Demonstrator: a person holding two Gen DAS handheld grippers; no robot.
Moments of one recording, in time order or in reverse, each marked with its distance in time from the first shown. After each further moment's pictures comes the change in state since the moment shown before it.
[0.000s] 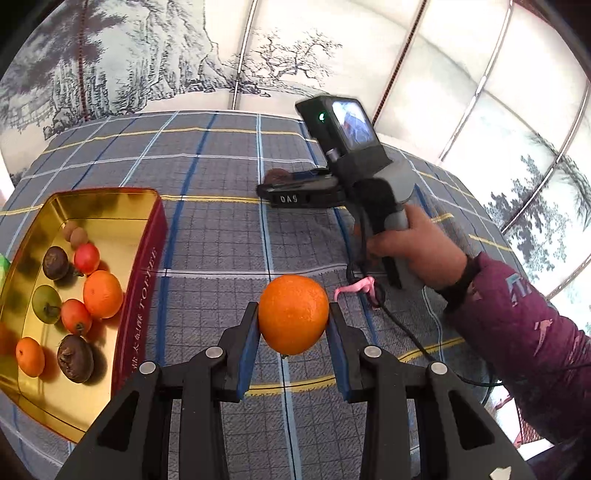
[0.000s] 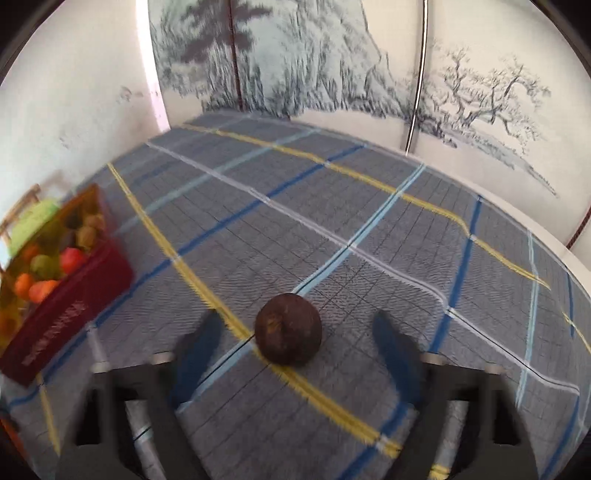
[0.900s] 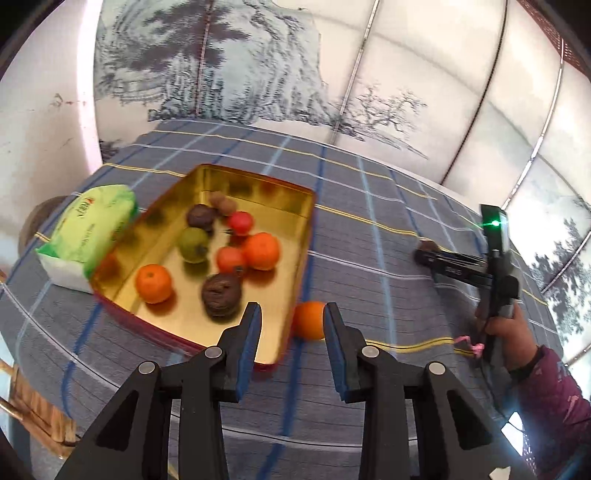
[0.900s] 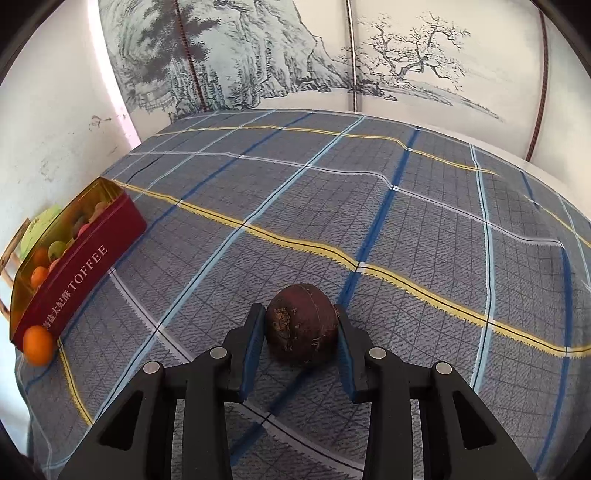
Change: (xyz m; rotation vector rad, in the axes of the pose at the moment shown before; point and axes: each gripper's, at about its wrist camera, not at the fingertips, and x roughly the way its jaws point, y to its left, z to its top) left arm -0.089 0.086 -0.066 -0.209 -0.170 0.218; right arm -0.071 -0.005 -0.093 0.197 -0.062 -0.059
